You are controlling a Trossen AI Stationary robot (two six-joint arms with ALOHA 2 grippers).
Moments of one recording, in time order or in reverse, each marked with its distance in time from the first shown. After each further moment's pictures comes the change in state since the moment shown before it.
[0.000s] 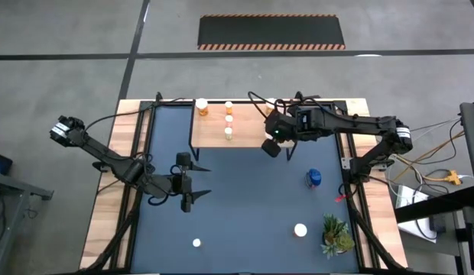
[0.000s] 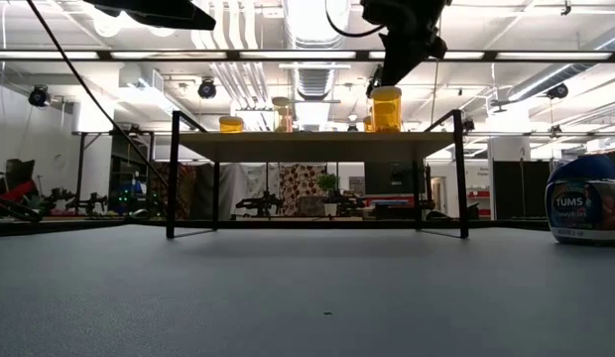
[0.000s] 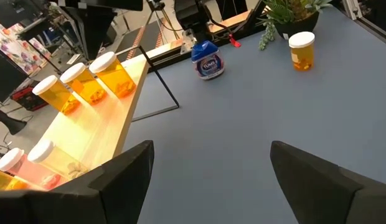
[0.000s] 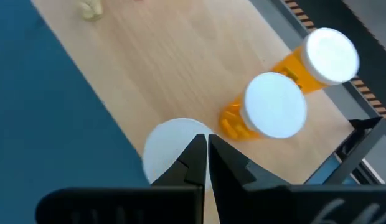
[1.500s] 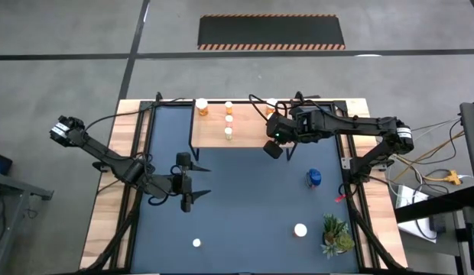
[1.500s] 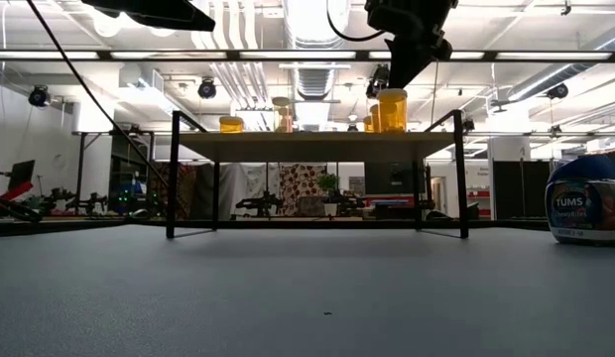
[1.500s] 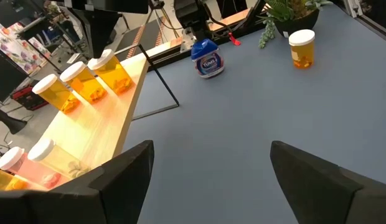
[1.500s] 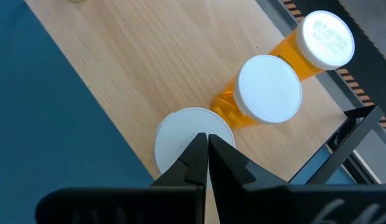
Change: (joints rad) left arm 0.000 0.000 0.001 -0.008 0.000 -0.001; right arm 0.001 -0.002 -0.034 -0.023 0.017 0.015
